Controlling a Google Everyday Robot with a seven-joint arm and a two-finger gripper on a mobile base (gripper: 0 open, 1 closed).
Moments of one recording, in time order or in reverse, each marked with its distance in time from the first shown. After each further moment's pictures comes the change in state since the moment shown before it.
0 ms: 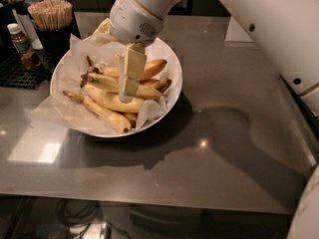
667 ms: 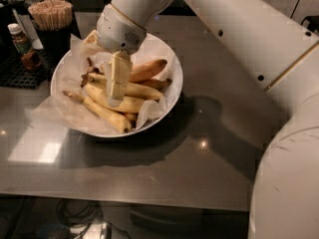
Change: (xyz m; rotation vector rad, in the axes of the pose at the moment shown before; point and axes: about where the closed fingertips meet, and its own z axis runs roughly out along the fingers) arm 0.000 -0.016 0.034 -0.081 -0.043 -0.006
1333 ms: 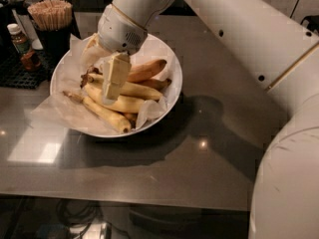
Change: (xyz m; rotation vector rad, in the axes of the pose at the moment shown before) arm 0.000 0.000 0.001 -0.001 -0.001 0.000
